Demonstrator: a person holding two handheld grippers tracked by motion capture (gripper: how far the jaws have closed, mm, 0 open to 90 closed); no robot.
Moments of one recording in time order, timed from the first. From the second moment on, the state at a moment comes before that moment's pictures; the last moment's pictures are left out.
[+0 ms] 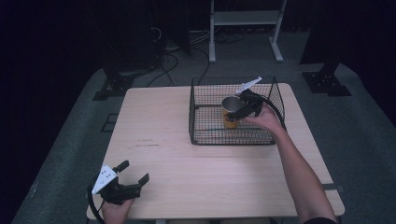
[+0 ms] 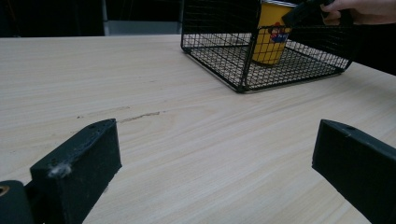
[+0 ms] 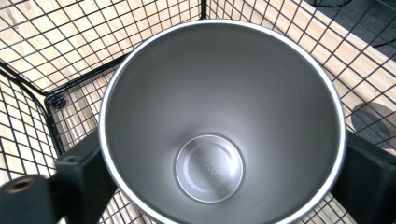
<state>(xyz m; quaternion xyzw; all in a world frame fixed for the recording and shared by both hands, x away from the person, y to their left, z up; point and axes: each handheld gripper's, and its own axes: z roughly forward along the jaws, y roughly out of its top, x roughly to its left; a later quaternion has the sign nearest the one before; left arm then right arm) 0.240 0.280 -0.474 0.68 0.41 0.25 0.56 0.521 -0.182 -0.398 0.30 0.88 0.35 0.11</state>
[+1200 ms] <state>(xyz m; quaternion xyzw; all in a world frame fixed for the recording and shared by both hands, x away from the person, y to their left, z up) 0.240 0.285 -0.474 0.67 0.42 0.25 0.56 0.511 -0.191 -0.378 0.31 0.86 0.38 0.12</state>
